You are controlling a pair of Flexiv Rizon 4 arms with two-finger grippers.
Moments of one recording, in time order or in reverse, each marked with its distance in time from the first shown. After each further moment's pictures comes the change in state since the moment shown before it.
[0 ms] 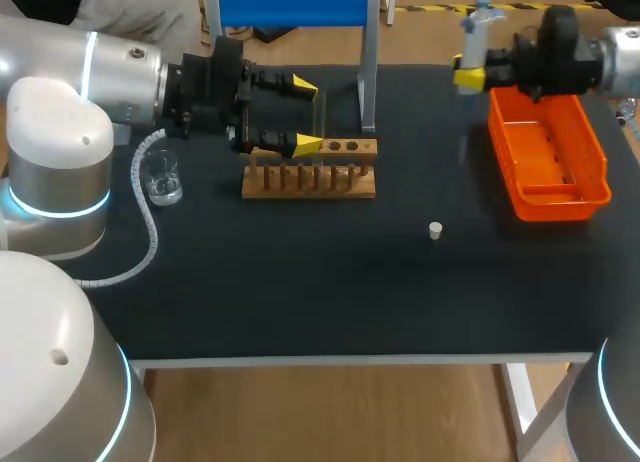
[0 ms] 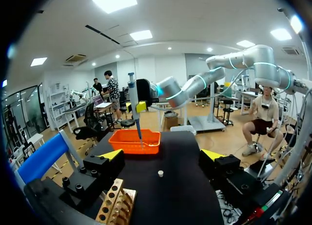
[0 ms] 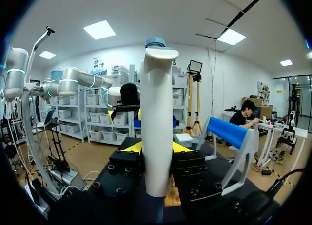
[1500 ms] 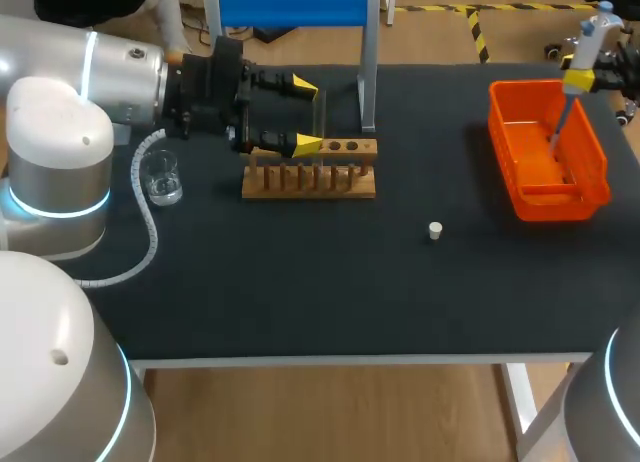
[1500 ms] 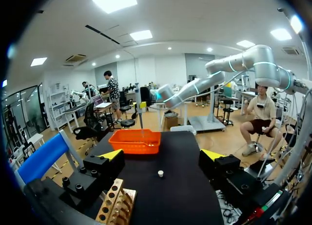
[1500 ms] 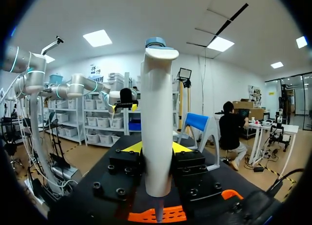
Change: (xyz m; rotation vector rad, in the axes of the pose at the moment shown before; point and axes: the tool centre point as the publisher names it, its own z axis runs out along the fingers) left arm 0.000 0.000 0.000 0.000 0.000 0.000; right arm -0.042 -0.043 -0.162 -0.067 -0.038 0.008
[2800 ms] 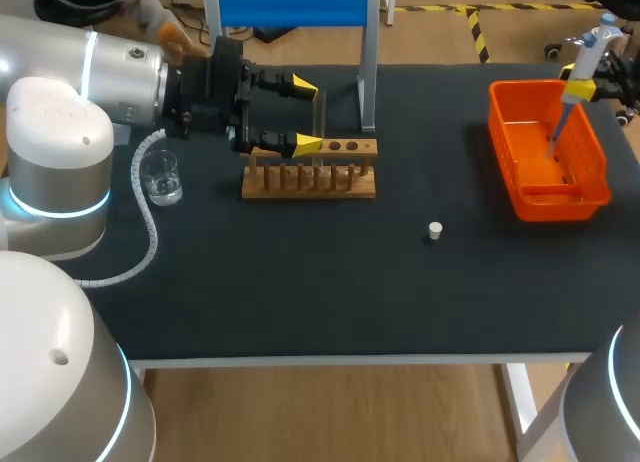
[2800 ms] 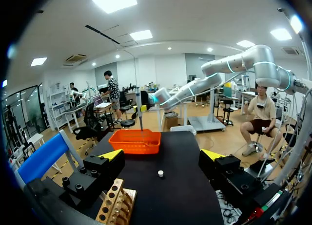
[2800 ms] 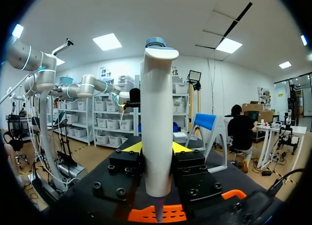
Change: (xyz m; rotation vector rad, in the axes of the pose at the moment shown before) left arm 0.000 0.000 0.000 0.000 0.000 0.000; right arm 0.001 -0.017 -0.005 -0.030 0.096 -0.004
